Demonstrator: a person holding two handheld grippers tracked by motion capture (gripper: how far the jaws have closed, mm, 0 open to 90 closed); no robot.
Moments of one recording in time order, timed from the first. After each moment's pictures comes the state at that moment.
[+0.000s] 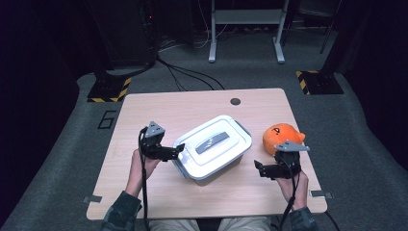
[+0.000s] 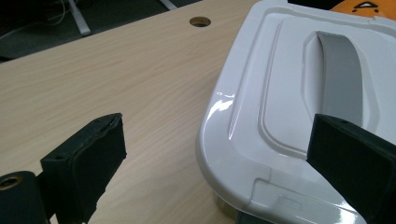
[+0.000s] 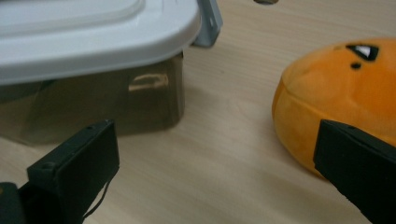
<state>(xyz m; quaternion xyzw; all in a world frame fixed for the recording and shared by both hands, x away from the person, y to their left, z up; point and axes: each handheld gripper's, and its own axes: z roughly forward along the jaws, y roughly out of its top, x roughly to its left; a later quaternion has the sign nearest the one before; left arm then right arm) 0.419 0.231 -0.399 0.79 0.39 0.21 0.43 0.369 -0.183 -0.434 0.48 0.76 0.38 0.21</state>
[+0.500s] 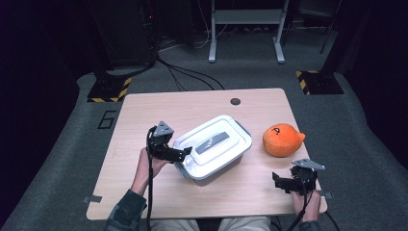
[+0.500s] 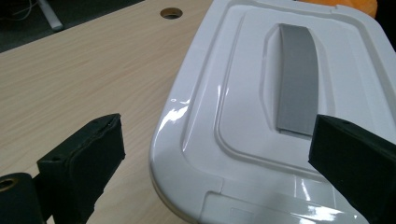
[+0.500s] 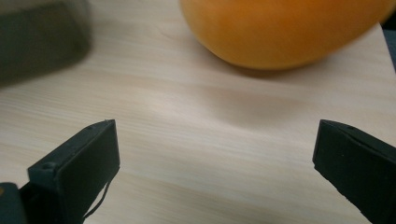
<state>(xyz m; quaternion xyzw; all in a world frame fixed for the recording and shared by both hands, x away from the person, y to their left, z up) 0.419 0.208 -0.394 0.81 0.37 0.17 0.43 0.352 -0.238 -0.500 0.58 0.71 0.33 0.23</state>
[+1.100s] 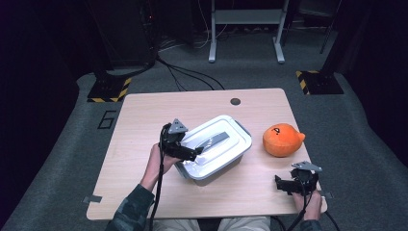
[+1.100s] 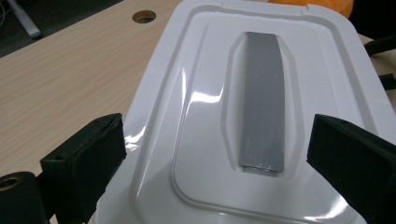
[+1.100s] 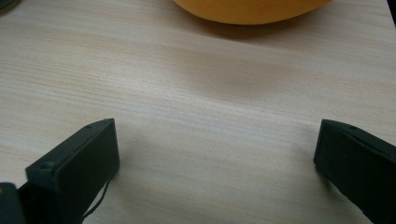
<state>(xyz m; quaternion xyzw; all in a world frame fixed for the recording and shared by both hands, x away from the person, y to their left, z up) 0.427 0.174 -0.391 0.83 0.33 0.16 0.41 0.362 -0.249 -0.529 0.57 0.72 0.31 0.24</state>
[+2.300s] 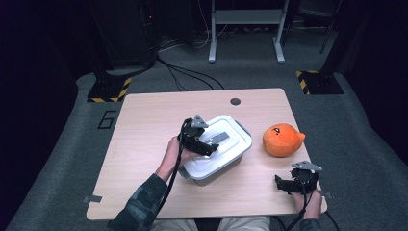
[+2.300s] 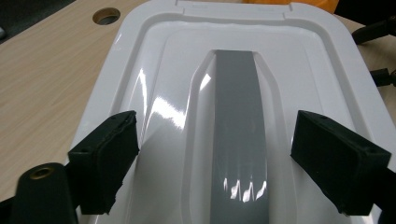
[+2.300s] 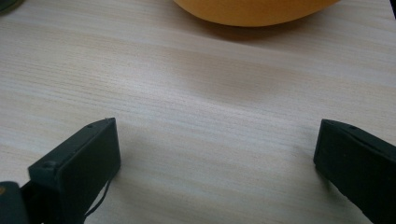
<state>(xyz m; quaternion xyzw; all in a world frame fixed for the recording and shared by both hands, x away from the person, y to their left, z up) 0.451 0.126 -0.395 0.87 0.29 0.13 0.39 0.363 -0.251 -0.529 0.57 0.73 0.31 0.24</state>
